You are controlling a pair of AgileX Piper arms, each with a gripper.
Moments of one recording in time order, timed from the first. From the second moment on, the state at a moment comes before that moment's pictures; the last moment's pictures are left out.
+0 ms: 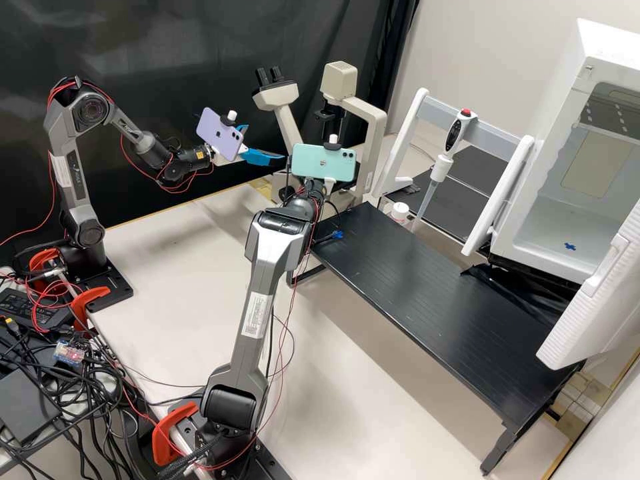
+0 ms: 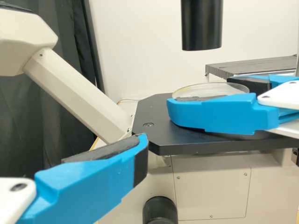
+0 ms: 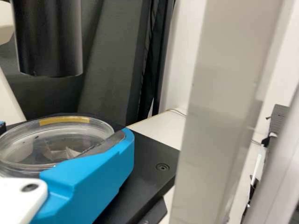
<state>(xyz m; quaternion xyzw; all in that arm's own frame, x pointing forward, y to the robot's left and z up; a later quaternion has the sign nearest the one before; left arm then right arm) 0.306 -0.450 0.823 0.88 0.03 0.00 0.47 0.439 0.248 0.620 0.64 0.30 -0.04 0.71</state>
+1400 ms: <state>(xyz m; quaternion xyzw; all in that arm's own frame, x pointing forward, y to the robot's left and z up) 0.306 -0.450 0.823 0.88 0.03 0.00 0.47 0.332 0.198 0.744 0.64 0.31 0.06 0.70</state>
